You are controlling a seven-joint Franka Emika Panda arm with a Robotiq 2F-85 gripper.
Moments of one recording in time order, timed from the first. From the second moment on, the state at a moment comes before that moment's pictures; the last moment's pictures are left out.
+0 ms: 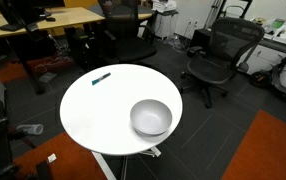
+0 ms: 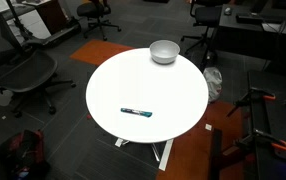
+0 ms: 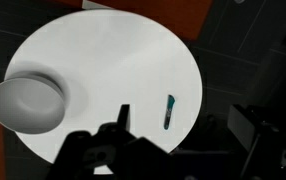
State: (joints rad) arm 0.10 -0.59 -0.24 -2.54 0.07 2.08 -0.41
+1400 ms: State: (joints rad) arm 0.13 -0.31 -0.08 -2.60 0.10 2.46 -0.38
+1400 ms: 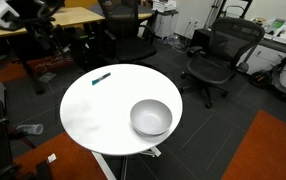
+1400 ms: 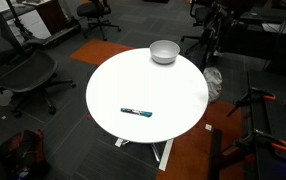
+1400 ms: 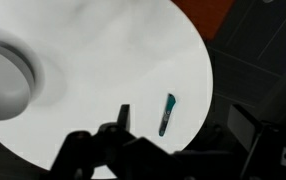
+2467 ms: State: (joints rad) arm 0.14 0.30 0.08 -2.29 0.19 2.78 -0.34
